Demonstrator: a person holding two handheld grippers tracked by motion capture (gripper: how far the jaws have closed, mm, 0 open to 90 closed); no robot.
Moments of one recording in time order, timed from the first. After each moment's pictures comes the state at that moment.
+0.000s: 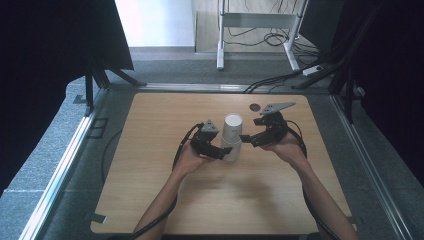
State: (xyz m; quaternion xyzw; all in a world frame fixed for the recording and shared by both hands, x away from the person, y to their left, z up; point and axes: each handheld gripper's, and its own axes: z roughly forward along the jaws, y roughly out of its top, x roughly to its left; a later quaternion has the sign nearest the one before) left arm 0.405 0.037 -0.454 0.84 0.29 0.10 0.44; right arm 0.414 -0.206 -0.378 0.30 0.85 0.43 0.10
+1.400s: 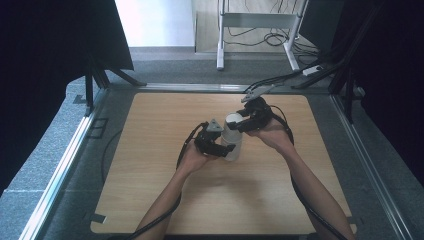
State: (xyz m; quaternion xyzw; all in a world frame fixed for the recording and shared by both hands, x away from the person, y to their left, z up) left arm 0.407 0.028 -0.452 0.85 0.29 0.11 0.43; right arm 0.434 -0.159 -0.345 0.26 0.87 0.39 0.11
